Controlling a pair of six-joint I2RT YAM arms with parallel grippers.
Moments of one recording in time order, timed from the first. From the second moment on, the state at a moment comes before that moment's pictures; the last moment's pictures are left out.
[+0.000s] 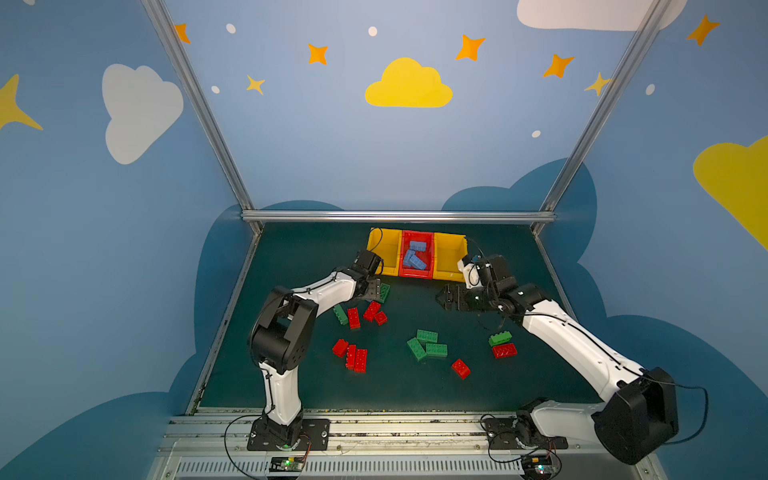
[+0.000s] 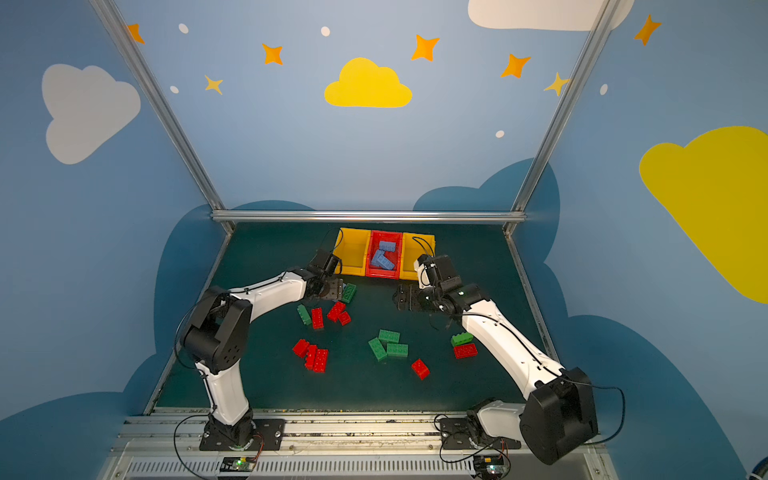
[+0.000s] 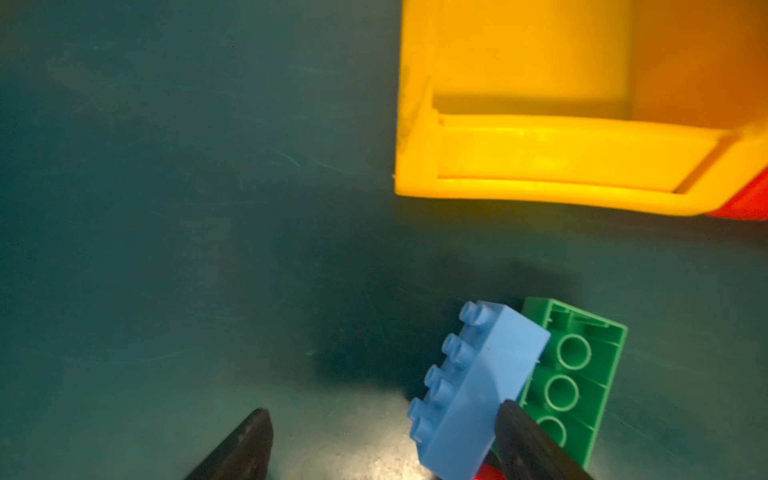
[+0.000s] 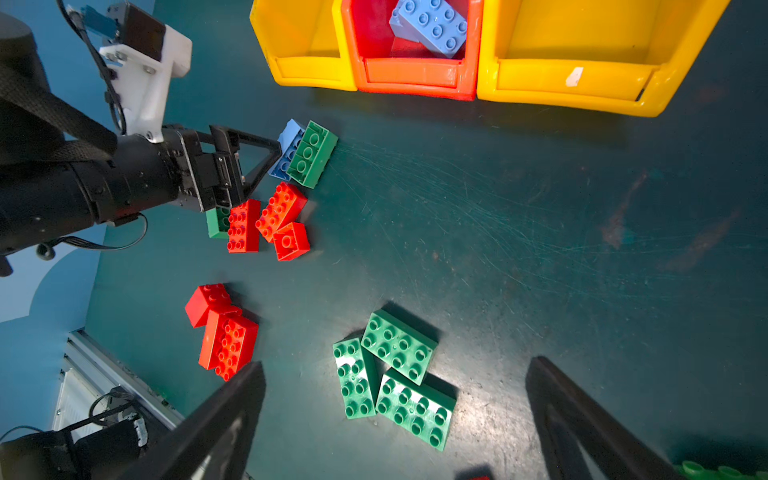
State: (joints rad) left arm -0.46 1.89 1.26 -0.45 -0.24 -0.40; right arm 0.49 1.29 1.03 -0.61 -0.22 0.41
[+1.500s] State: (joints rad) left arm -0.46 2.07 1.43 -0.51 -0.18 -0.39; right arm 0.49 1.23 1.05 -0.65 -0.18 0.41
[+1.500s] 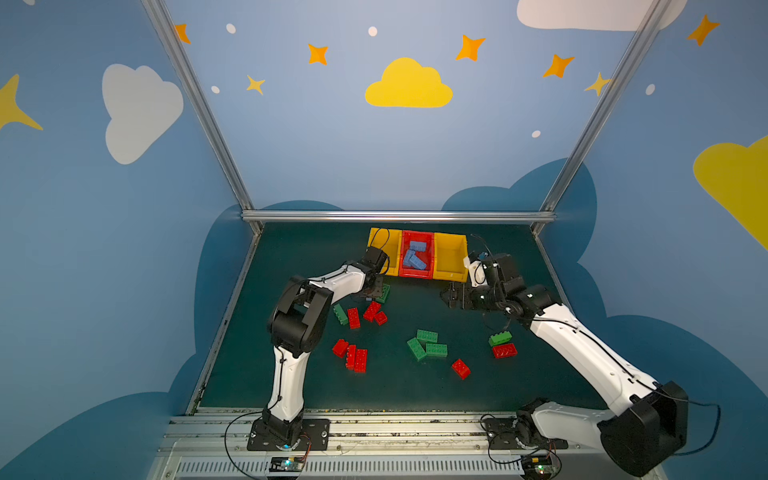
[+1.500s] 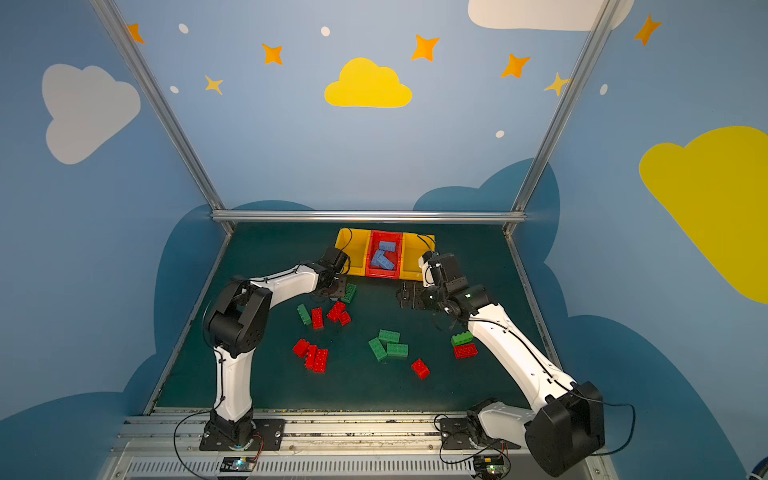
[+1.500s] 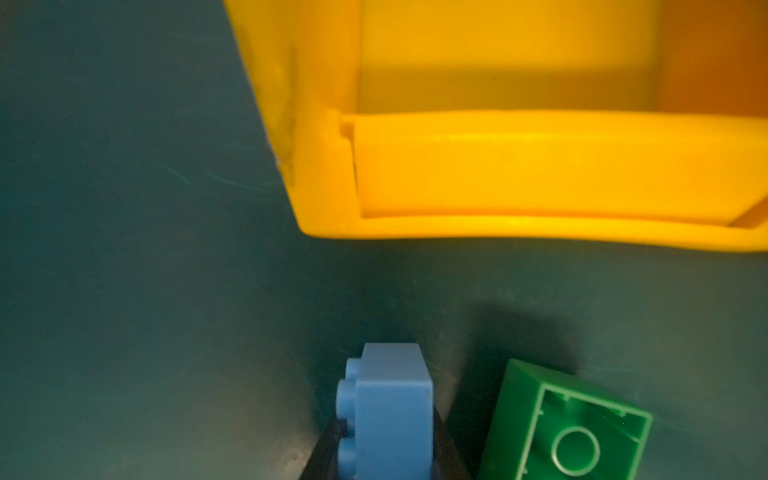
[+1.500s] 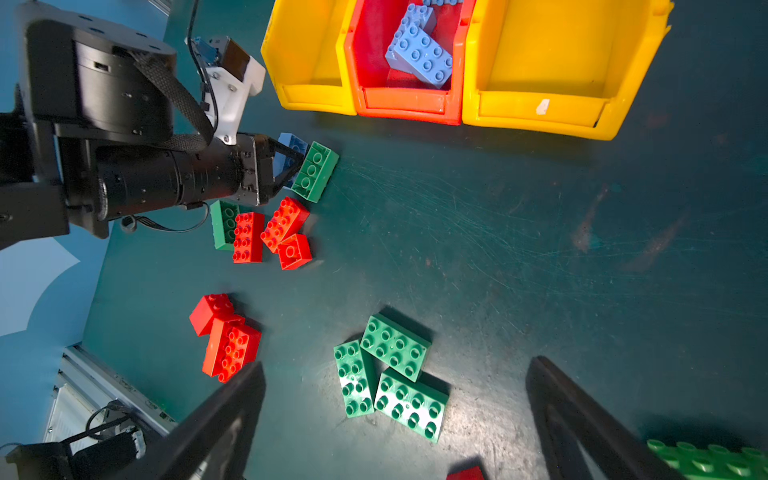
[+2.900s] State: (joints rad) left arm -0.57 2.66 2.69 -0.87 -0.10 -0.39; right arm 0.39 1.06 0.94 -0.69 -0.20 0.42
